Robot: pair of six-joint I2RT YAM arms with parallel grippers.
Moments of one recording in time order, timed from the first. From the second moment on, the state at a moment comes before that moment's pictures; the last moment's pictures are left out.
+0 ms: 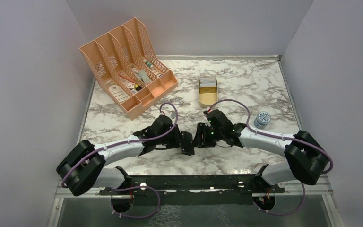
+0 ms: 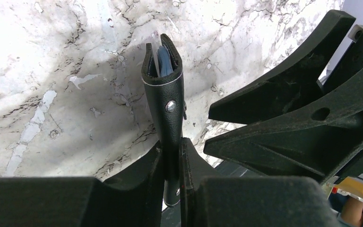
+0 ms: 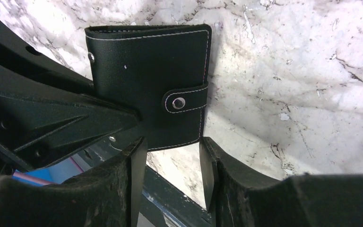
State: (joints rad) left arm -0.79 1.29 0.51 0.05 0.24 -0.95; right arm 0.80 1.40 0.67 -0.14 -0.27 0.80
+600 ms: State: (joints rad) left arm -0.79 1.29 0.51 0.05 0.24 -0.95; right arm 0.80 1.52 0.73 -0.10 -0.25 0.78
